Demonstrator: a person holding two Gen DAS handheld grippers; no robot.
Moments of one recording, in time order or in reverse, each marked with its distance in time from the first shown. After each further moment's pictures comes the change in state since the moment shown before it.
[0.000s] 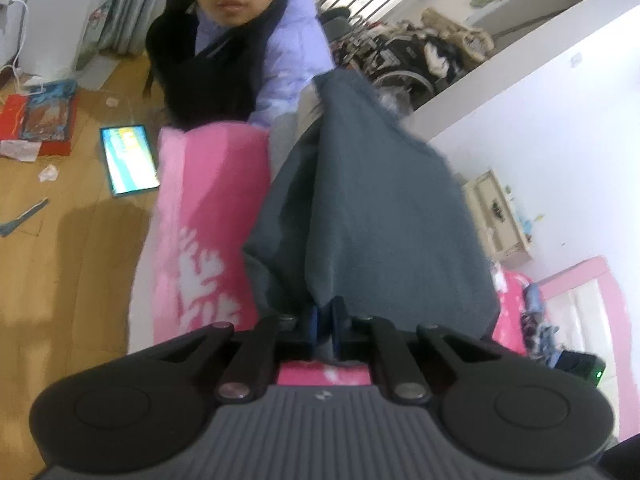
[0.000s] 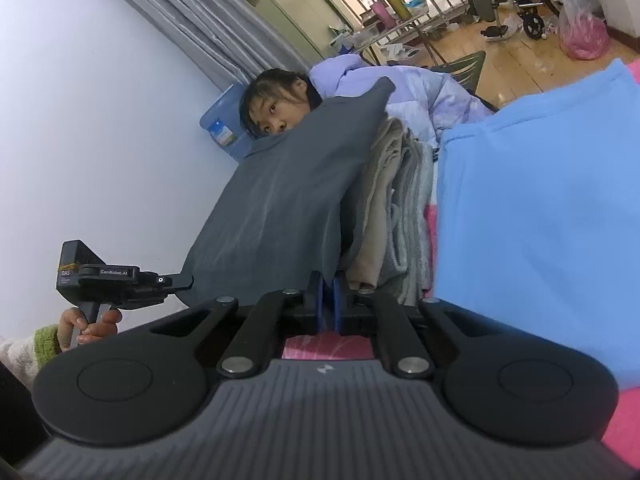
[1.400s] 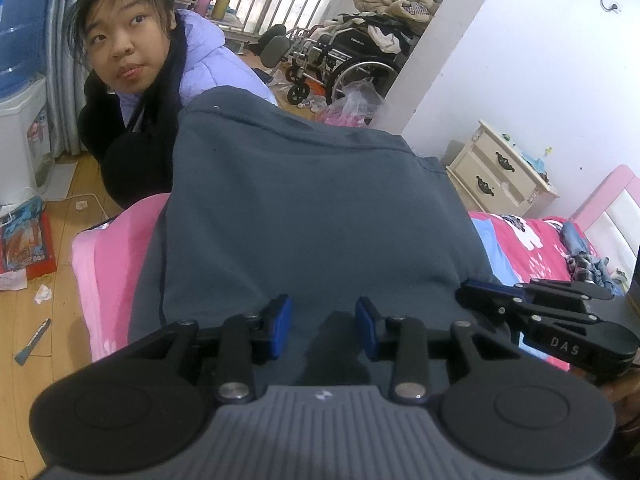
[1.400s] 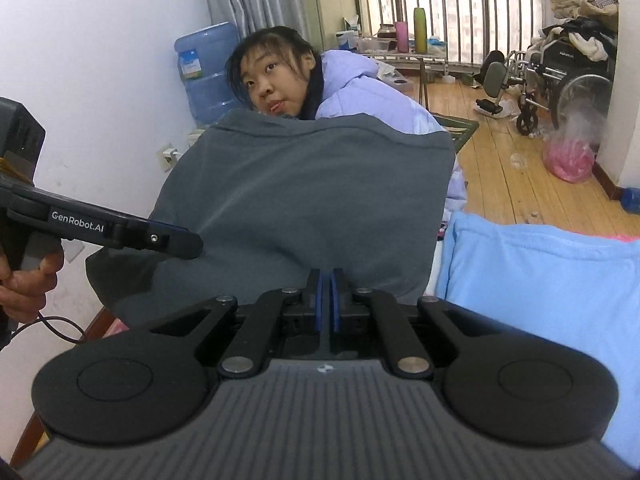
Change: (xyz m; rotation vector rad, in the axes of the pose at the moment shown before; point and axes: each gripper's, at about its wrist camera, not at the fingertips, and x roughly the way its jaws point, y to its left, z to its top) left arm 0.056 -0.084 0.018 0.360 -0.080 0.099; right arm 0.082 0.091 0.029 -0.437 0.038 -0.298
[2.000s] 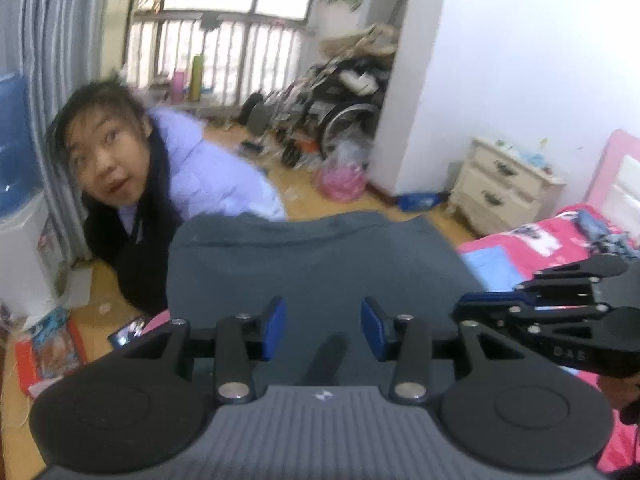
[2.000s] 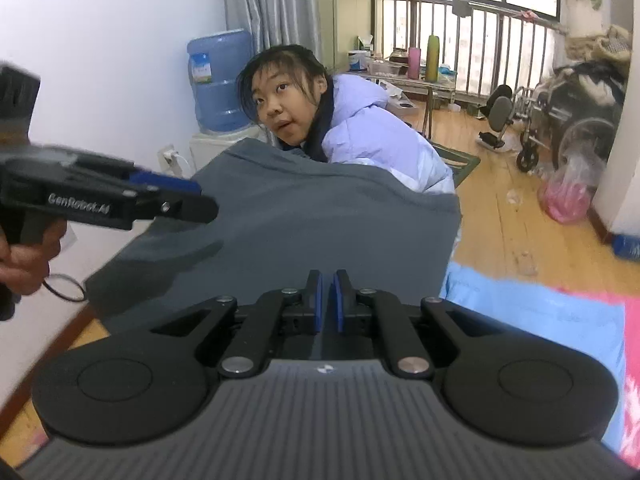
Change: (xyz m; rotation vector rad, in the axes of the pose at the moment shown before) left arm 0.000 -0.024 0.031 0.203 -0.136 0.106; right arm 0.012 0.012 0.030 -0.114 -0.029 -0.031
